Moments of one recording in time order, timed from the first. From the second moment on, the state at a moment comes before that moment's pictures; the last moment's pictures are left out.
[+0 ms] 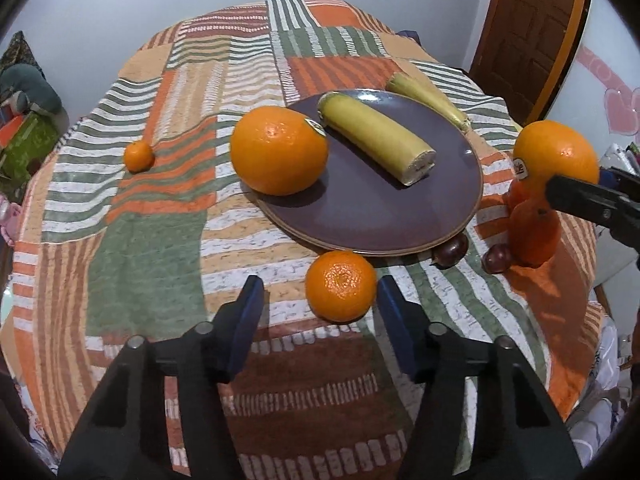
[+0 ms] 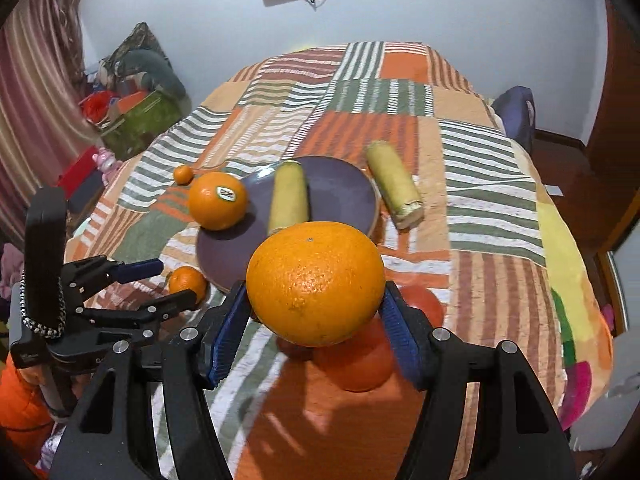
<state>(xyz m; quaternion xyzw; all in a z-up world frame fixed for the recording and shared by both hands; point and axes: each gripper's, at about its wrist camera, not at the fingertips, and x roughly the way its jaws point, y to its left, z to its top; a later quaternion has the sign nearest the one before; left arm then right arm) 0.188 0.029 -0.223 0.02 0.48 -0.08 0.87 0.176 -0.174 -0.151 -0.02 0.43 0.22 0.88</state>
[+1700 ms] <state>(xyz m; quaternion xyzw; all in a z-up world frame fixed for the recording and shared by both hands) 0.237 0.019 -0.212 0.03 0.47 -0.10 0.88 0.279 -0.143 -0.176 -0.09 0.46 0.24 0.85</state>
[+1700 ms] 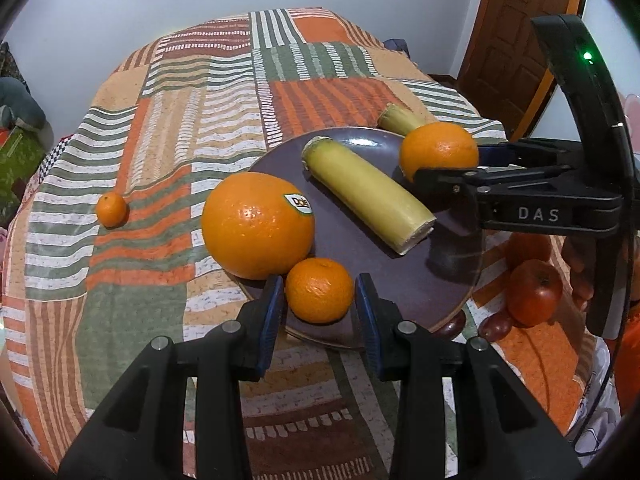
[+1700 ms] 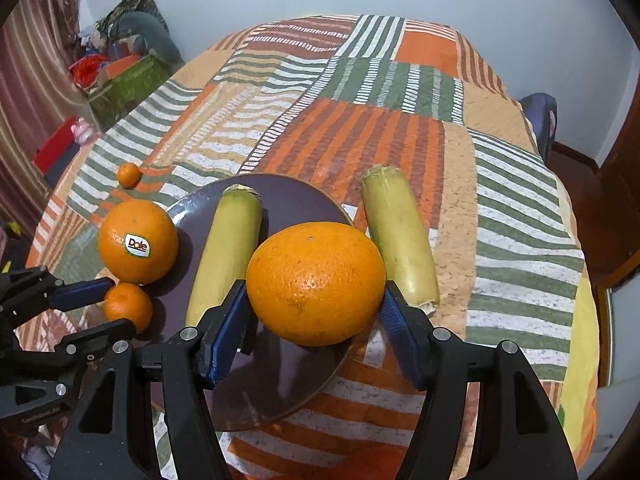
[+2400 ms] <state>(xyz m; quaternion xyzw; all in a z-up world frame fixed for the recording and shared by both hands) 0.222 0.047 -0.184 0.00 0.44 -0.07 0.89 0.271 -0.163 -0.143 -0.07 0.42 0.22 0.88</state>
